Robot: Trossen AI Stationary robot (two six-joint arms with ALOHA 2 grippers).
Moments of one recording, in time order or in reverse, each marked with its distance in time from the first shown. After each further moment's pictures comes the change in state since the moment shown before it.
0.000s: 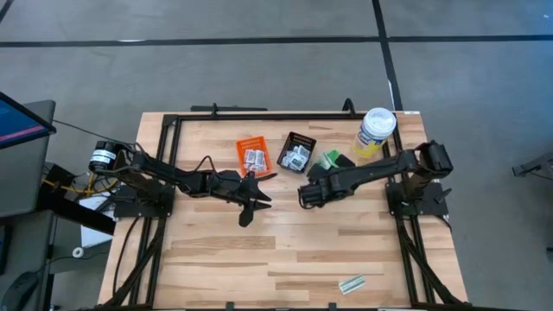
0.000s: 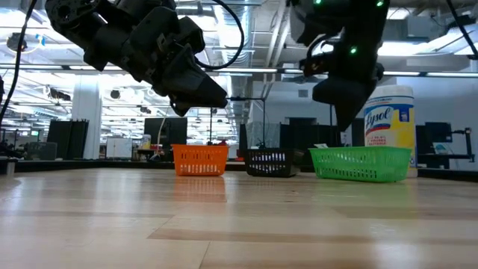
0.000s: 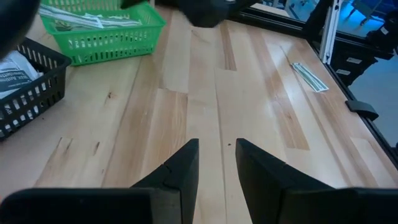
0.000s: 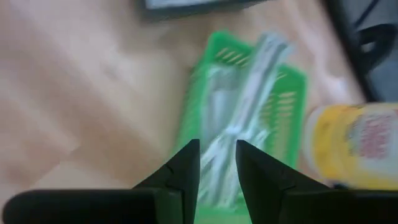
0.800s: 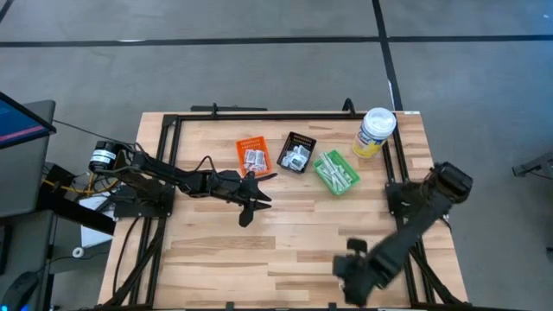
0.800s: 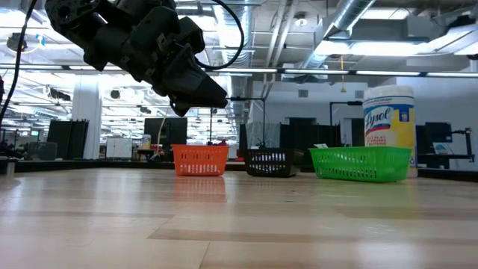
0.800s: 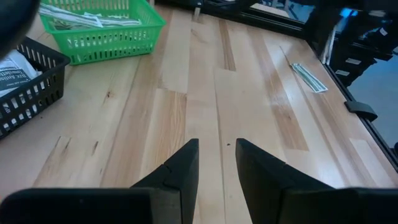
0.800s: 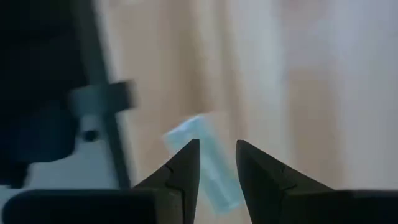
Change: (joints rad) left arm 0.000 0.000 0.000 0.000 0.000 -0.006; right arm 0.694 -0.006 -0.001 0.349 -0.494 0.192
